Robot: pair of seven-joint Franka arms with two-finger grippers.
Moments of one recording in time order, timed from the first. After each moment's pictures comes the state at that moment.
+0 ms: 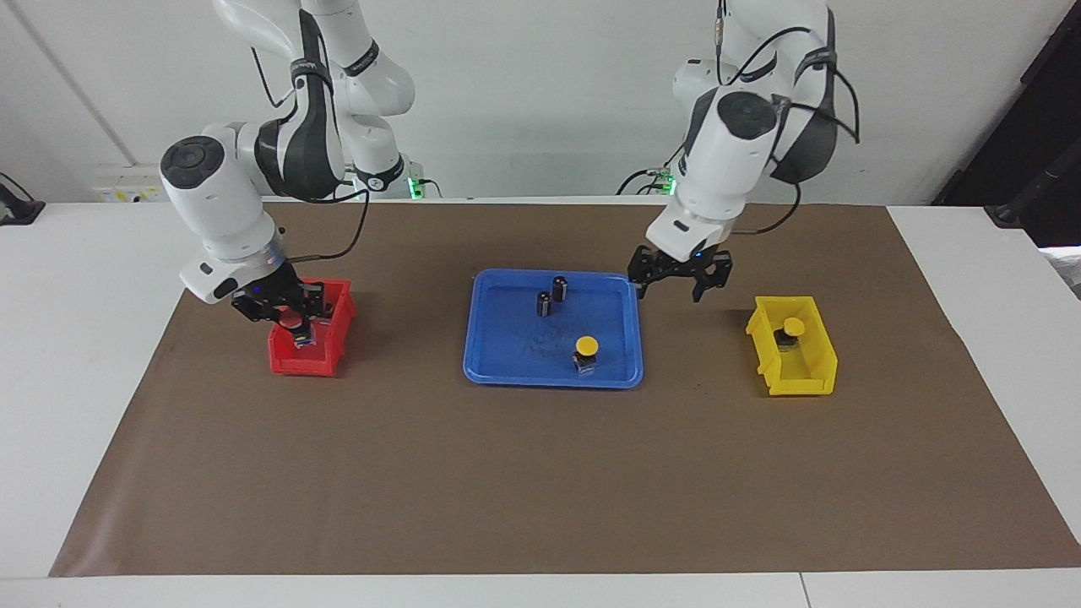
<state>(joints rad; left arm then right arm) -0.60 0.19 0.06 -1.81 -0.05 2.04 -0.40 -0.12 0.04 0.08 -2.05 -0.03 2.10 -0.12</state>
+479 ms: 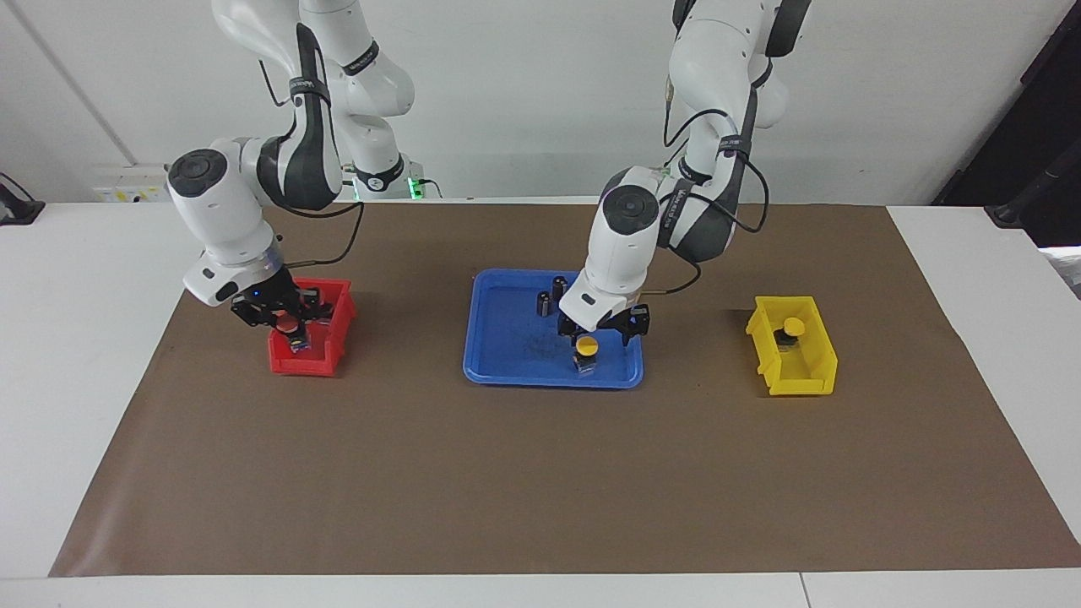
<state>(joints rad) -0.67 0.43 0.06 -1.64 -0.05 2.05 -0.51 -0.16 0.03 0.08 -2.20 -0.03 2.26 -0.17</state>
